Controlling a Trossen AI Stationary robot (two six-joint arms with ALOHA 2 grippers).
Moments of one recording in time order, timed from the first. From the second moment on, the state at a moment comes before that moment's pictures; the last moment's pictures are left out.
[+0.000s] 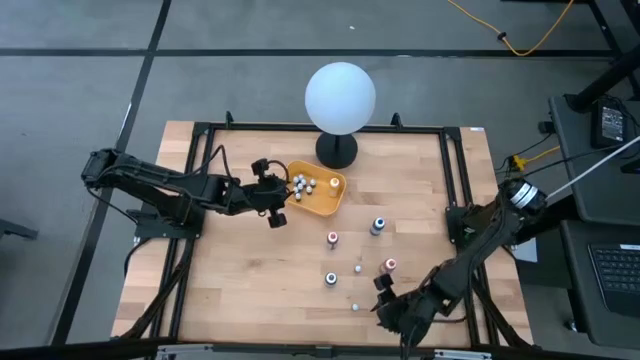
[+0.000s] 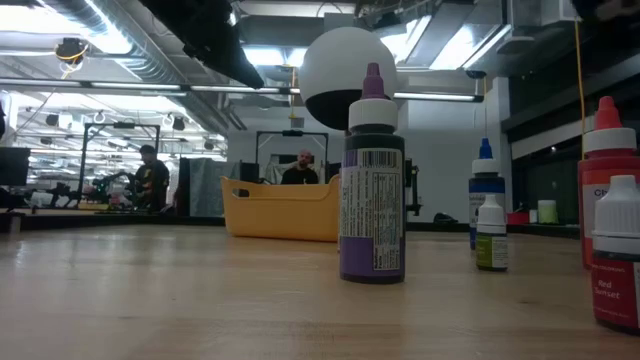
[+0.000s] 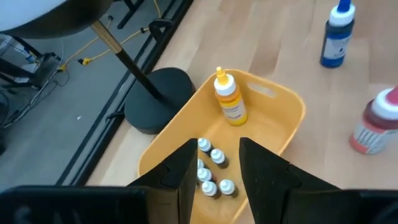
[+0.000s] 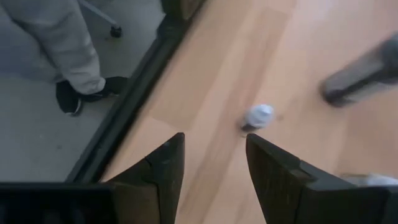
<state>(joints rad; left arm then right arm) -0.14 1.22 0.89 -0.36 -0.63 -0.08 0.84 1.70 1.05 -0.28 0.26 0.30</state>
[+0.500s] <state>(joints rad) -0.36 1.22 1.01 -0.36 -0.89 -0.20 0.77 1.92 1.05 -0.20 0.27 0.55</state>
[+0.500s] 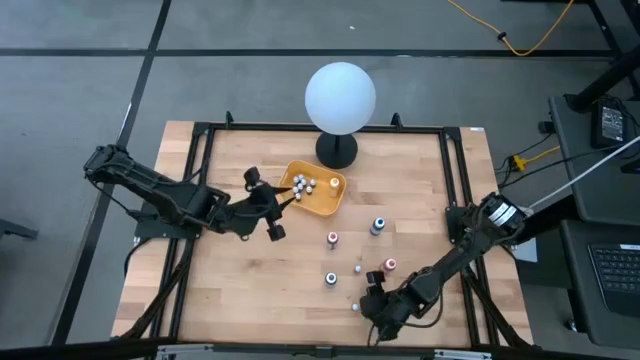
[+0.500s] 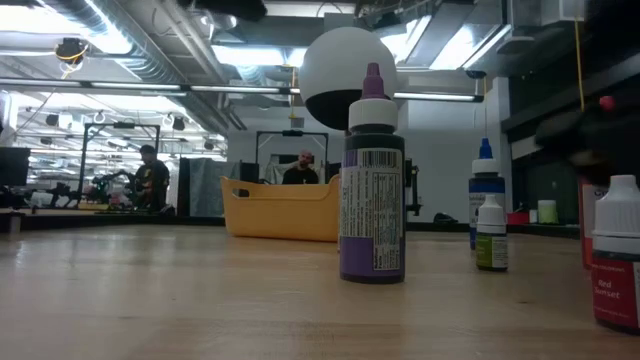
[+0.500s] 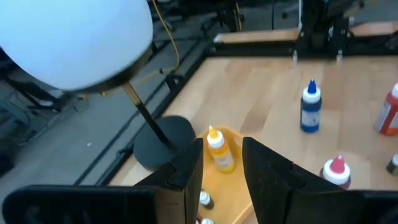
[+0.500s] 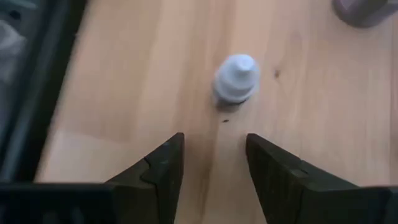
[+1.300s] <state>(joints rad) -0.44 1.25 1.02 -0.36 -0.97 -0.26 0.72 1.97 1.05 -0.04 0.30 0.52</state>
